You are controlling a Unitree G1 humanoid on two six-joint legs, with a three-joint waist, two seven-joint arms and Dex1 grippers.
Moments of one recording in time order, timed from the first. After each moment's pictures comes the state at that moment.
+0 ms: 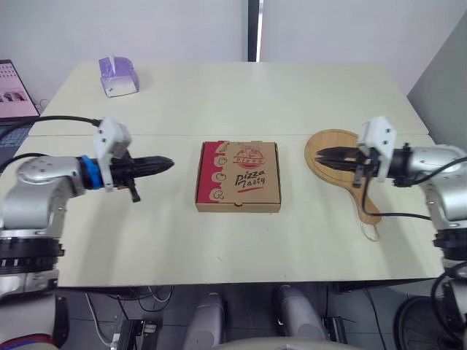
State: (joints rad) left arm -0.48 0.94 0.17 0.19 -0.42 0.43 -1.23; right arm -0.52 -0.85 -0.05 0.03 0.31 0.28 1.18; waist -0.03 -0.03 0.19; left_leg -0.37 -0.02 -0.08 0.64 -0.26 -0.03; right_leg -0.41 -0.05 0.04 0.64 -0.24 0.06
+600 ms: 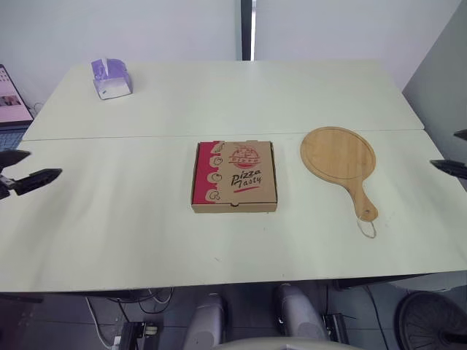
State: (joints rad) left arm -0.46 1.22 0.34 0.89 -0.28 0.08 -1.18; right arm -0.63 -1.18 -0.23 0.82 0.22 -0.04 1.30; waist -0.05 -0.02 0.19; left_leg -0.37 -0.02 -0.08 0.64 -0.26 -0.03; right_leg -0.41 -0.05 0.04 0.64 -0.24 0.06
